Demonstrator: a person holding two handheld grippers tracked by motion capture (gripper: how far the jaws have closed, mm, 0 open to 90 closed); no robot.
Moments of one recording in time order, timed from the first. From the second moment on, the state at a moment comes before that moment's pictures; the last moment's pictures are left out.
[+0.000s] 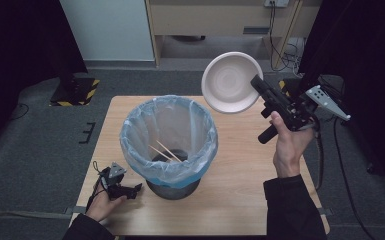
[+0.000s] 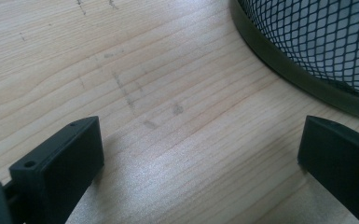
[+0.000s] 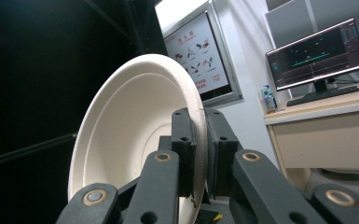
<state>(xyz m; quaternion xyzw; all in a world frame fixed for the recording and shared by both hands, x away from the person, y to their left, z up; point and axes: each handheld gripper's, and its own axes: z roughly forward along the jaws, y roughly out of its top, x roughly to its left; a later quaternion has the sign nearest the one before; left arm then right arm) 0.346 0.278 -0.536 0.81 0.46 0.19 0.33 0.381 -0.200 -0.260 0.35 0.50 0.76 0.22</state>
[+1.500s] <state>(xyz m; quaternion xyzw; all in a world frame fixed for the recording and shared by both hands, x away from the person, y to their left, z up) 0.346 0.277 -0.536 0.81 0.46 0.19 0.33 0.392 -0.128 -0.279 0.33 0.58 0.73 0.18</state>
